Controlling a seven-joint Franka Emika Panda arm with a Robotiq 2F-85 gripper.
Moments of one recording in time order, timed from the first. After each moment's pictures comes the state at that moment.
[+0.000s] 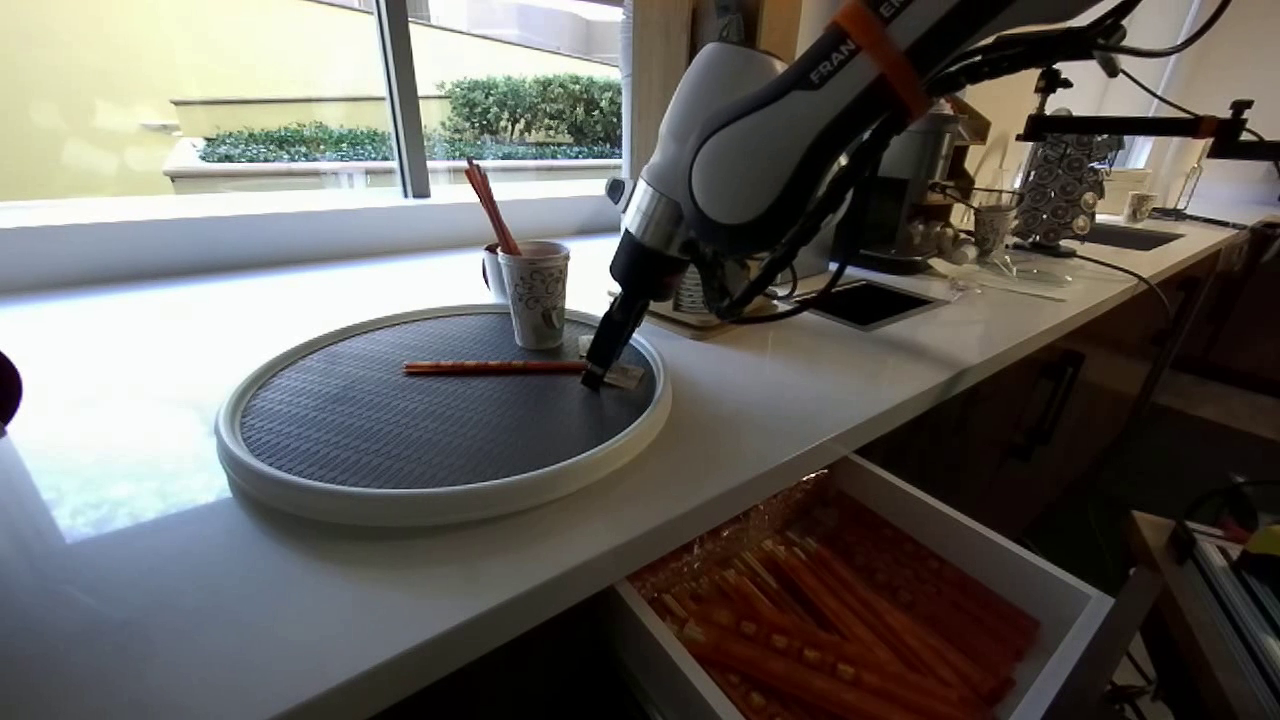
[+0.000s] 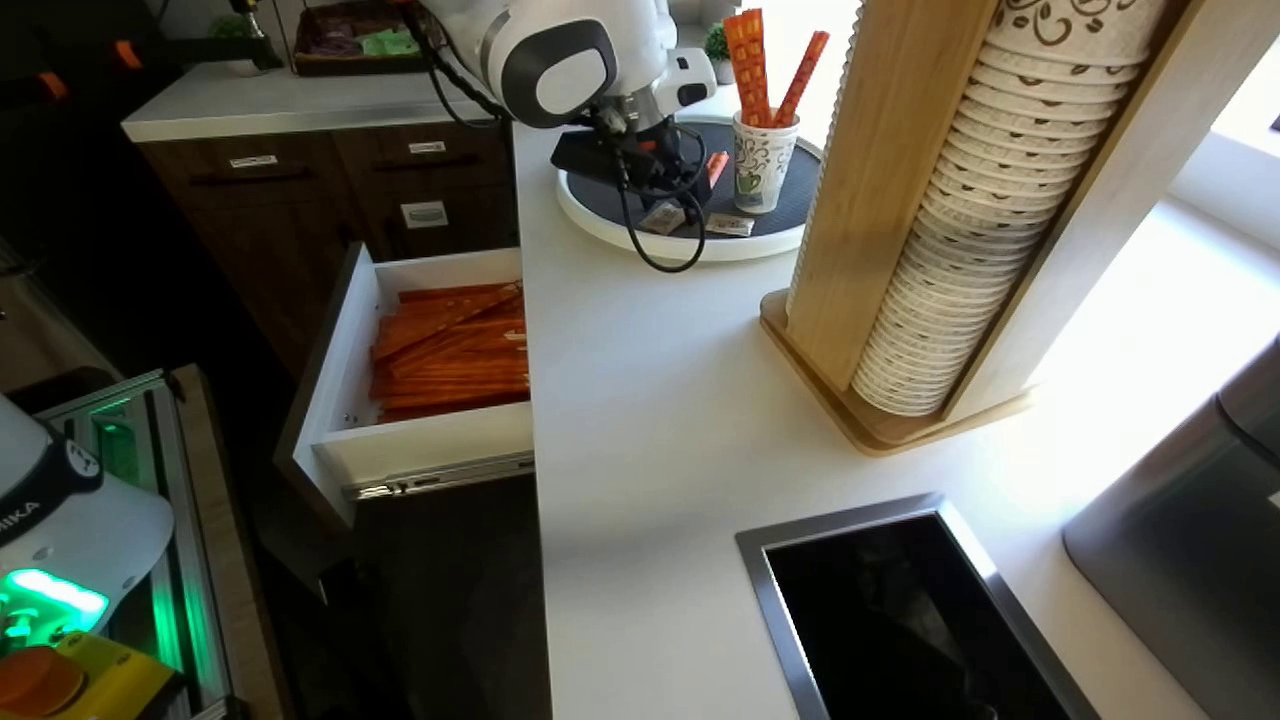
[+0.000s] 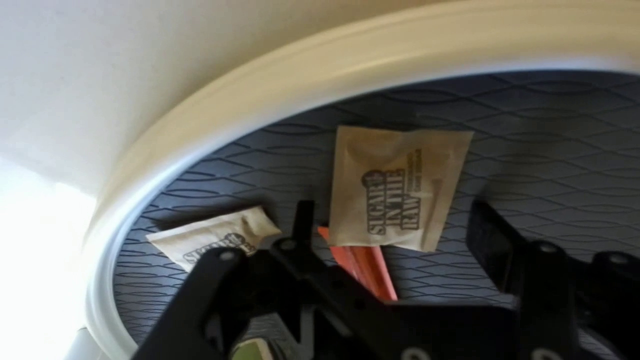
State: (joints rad) arm -0.09 0.45 0.07 -1.96 0.08 2.81 -0.37
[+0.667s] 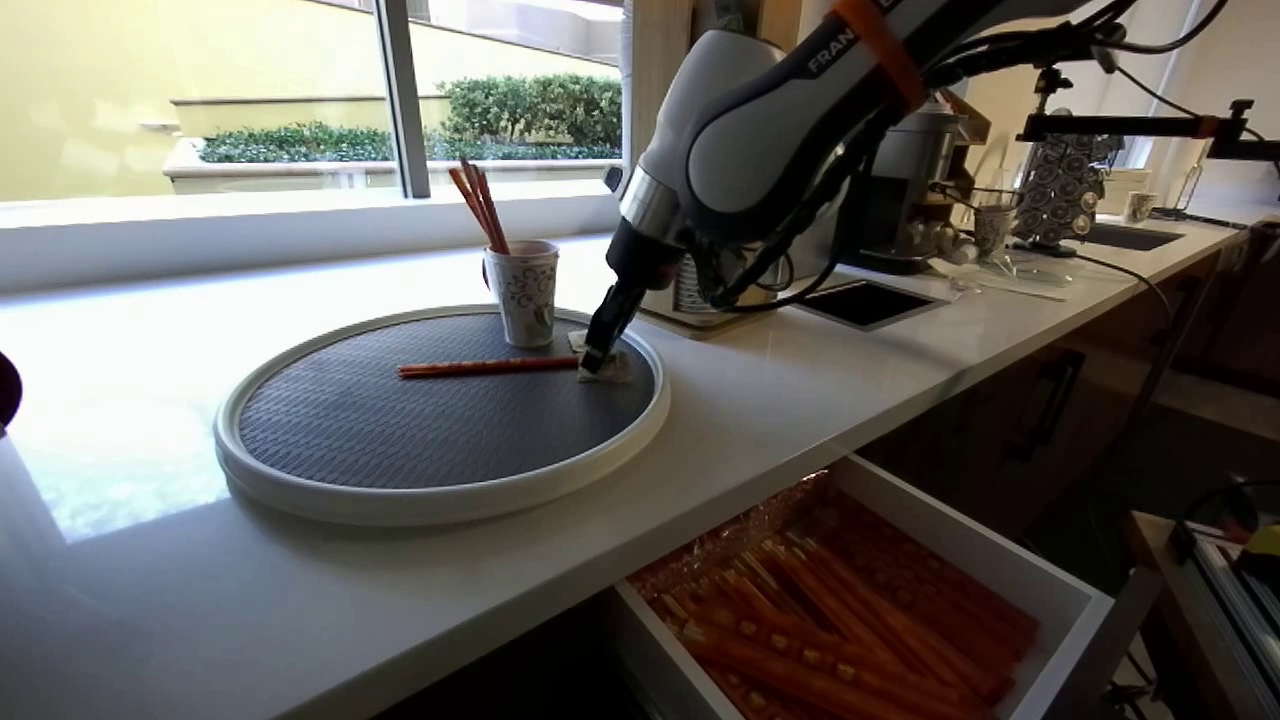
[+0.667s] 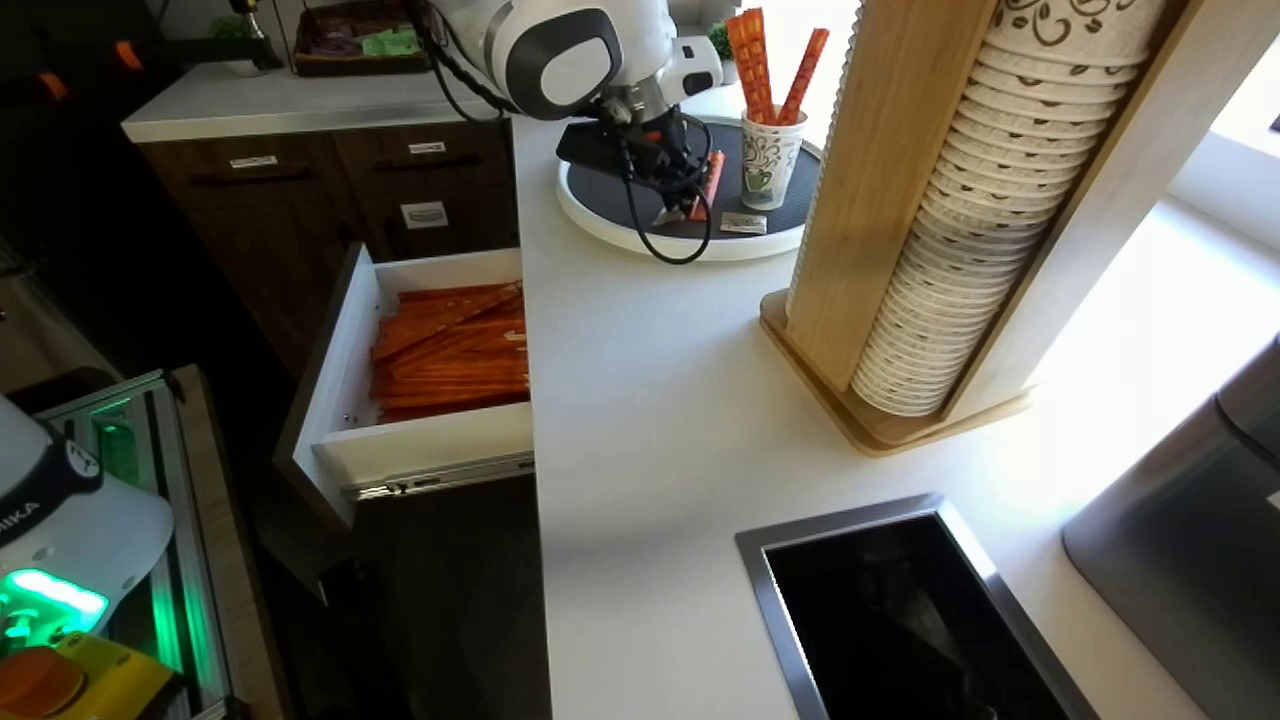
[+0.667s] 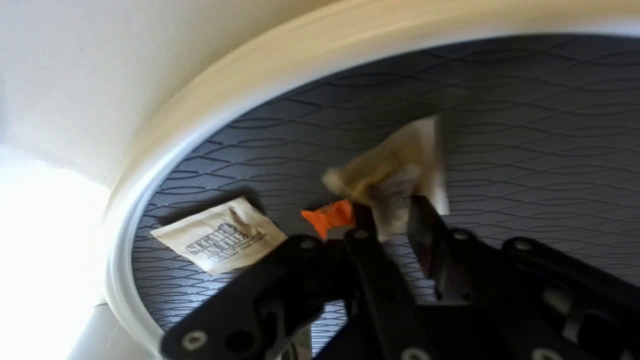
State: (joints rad) arm -0.09 0.44 0.07 -1.94 0.07 2.81 -0.36
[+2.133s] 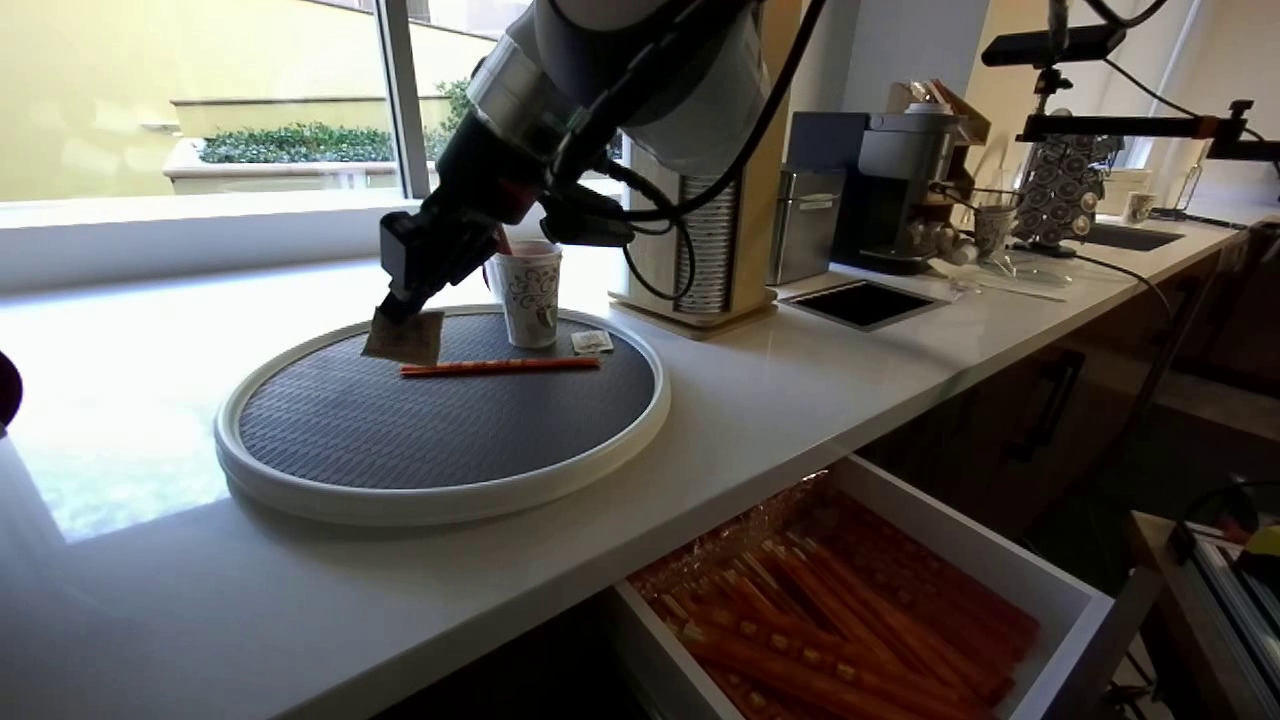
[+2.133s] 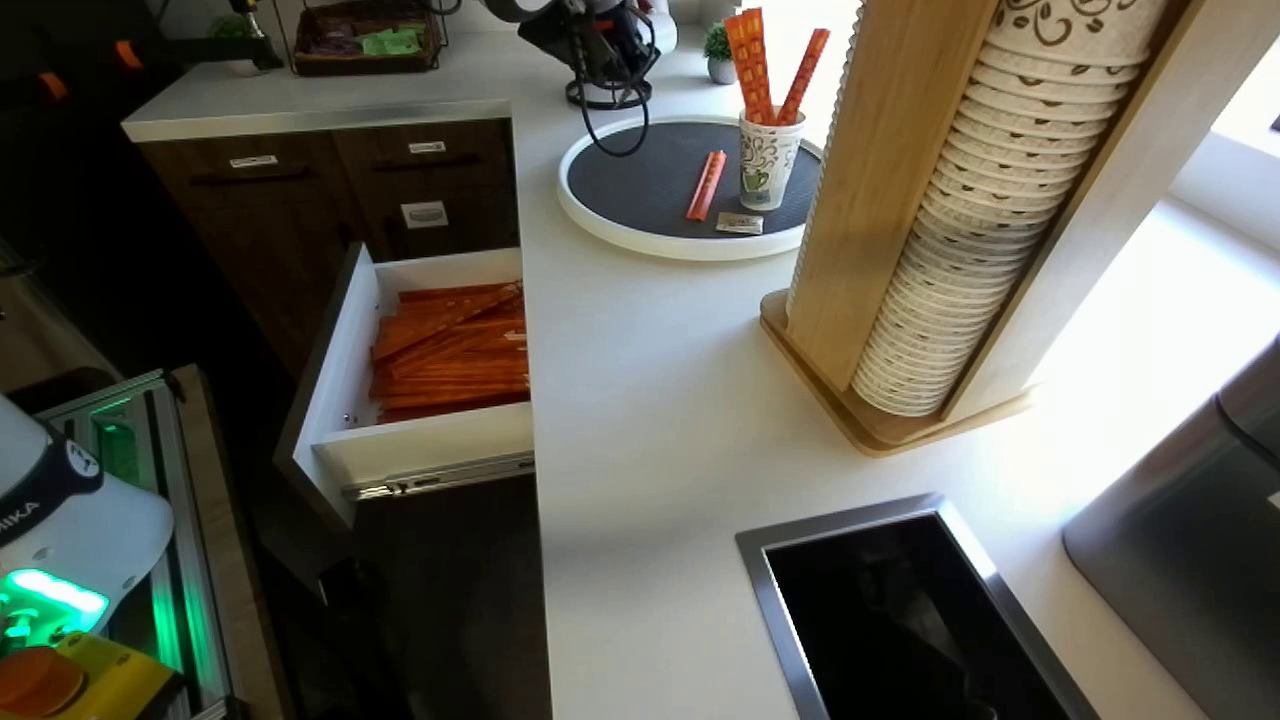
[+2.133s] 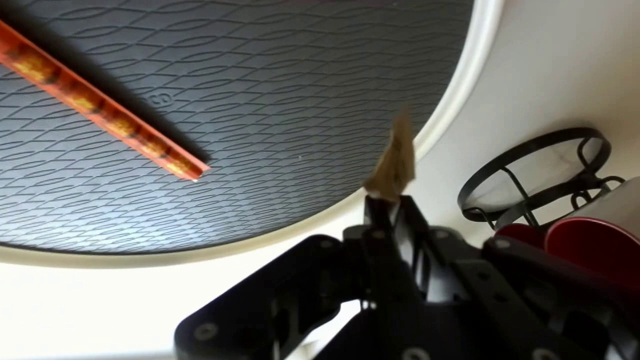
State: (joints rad) arm -0.03 0.51 0.28 -1.69 0.23 2.81 -0.21
